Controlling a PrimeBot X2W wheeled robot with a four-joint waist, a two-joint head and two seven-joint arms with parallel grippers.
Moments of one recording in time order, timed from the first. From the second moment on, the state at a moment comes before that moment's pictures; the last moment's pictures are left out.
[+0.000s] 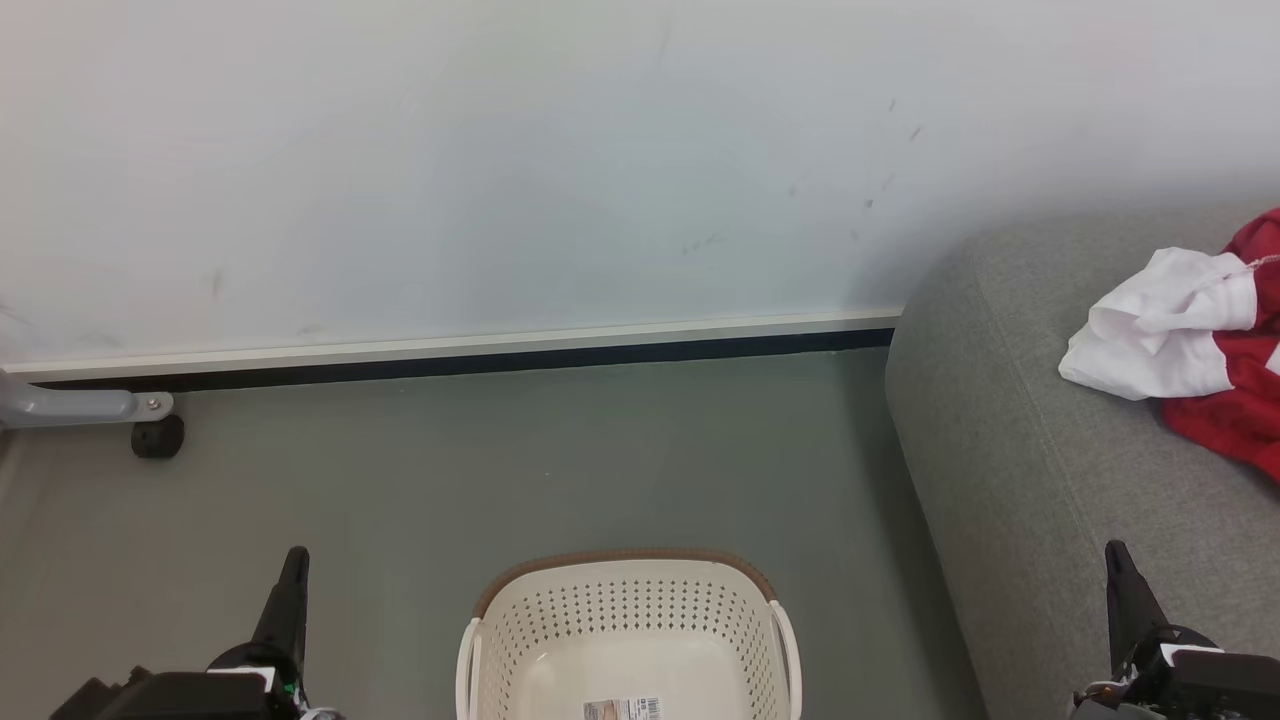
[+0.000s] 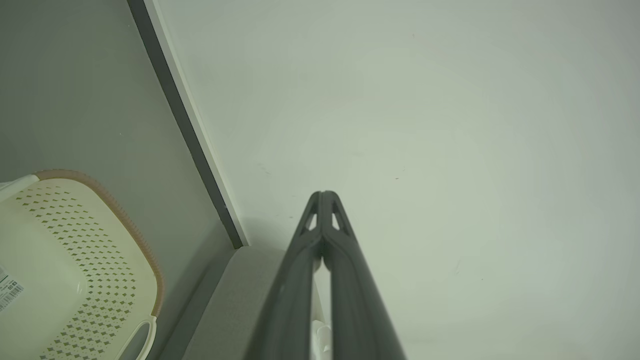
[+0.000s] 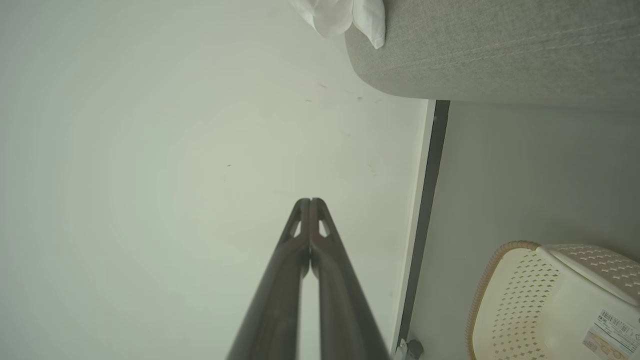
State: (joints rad) left arm -0.08 0.04 0.09 0.30 -1.60 -0.12 0.11; right arm -0.09 -0.04 -0.13 0.30 1.60 0.12 0.11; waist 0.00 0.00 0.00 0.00
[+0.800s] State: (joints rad) left arm -0.08 0.04 0.09 0.30 -1.60 -0.12 0.11; right arm -0.09 -0.04 -0.13 0.30 1.60 0.12 0.11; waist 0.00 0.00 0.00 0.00
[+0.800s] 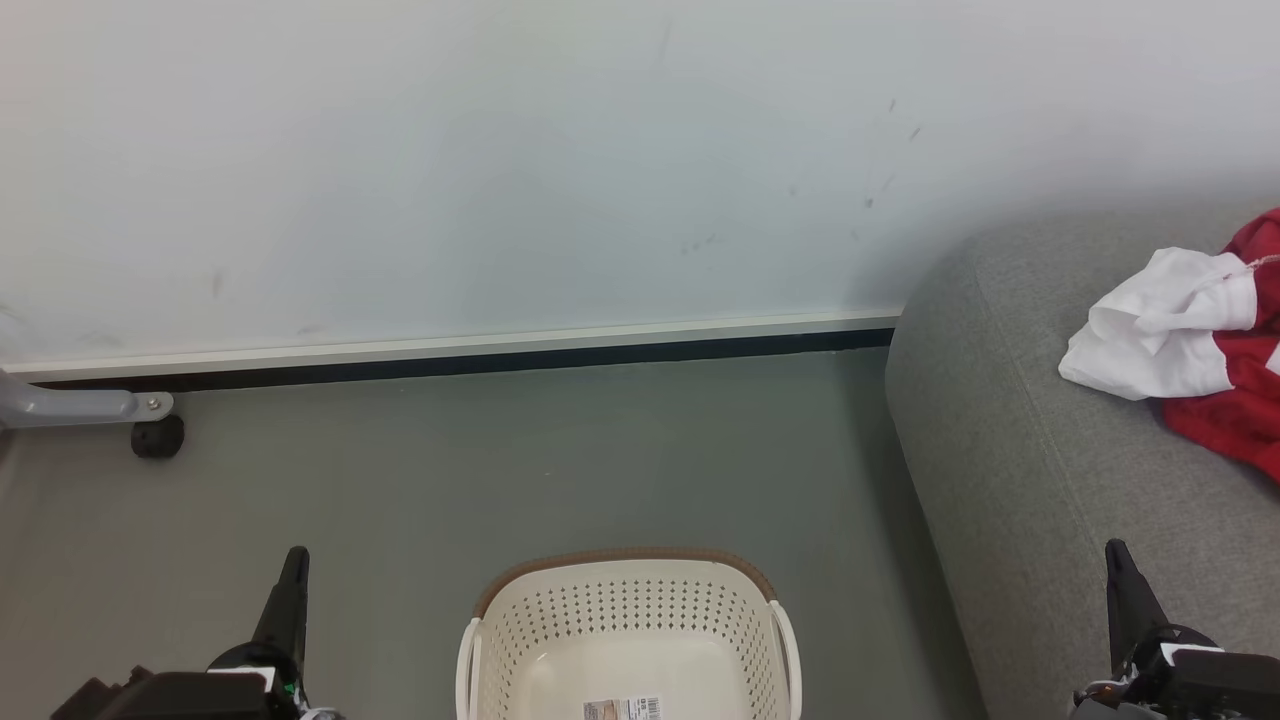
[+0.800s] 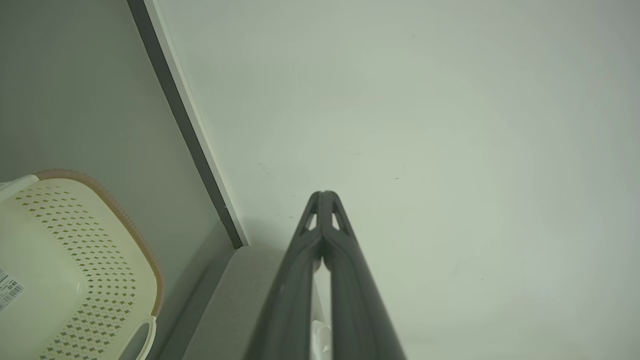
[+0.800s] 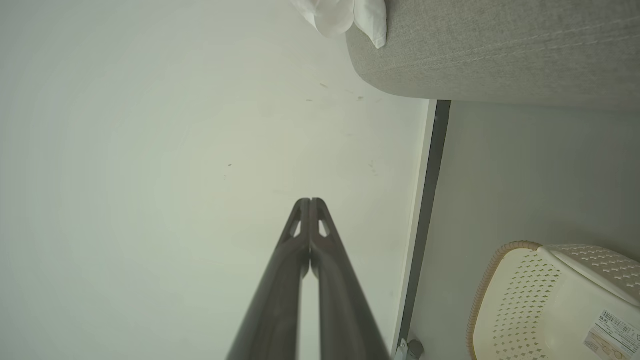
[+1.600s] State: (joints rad) left arm -0.08 0.04 0.09 0.30 -1.60 -0.12 0.11; right arm -0.09 -0.04 -0.13 0.30 1.60 0.12 0.11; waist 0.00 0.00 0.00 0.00
